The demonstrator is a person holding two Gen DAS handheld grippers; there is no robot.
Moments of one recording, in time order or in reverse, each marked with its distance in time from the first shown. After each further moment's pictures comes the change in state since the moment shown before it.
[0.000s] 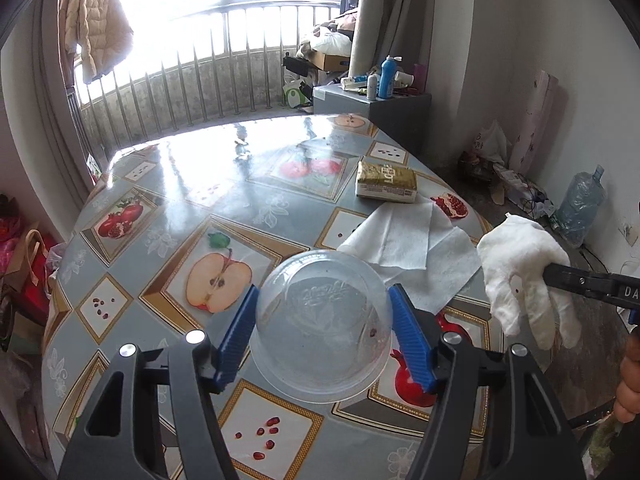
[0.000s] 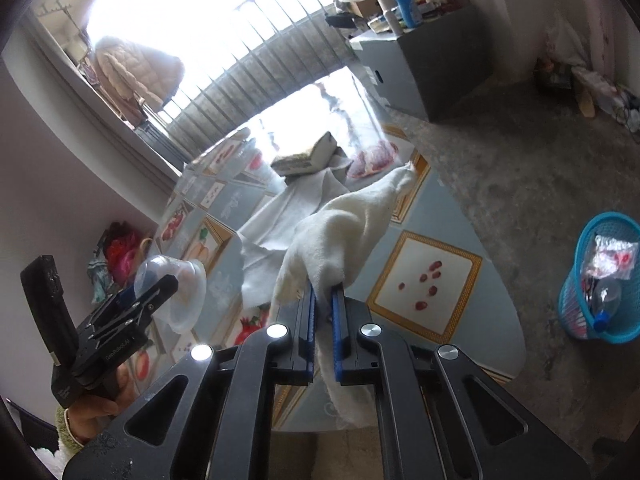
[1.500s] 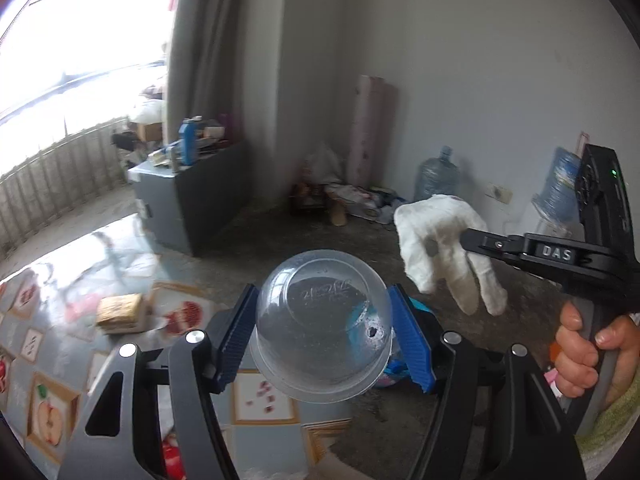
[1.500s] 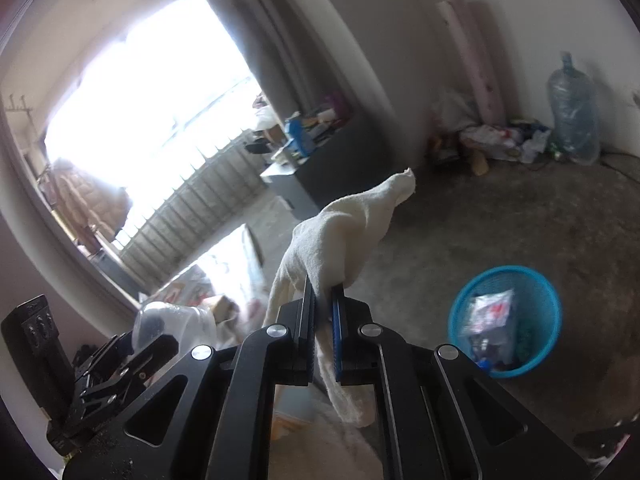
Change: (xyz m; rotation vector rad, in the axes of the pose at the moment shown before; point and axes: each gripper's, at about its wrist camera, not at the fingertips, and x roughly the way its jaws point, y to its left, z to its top) left arm -0.040 -0.239 0.062 0.347 -0.134 -0.529; right arm -0.169 -0.125 0.010 0.214 -0.415 -0.233
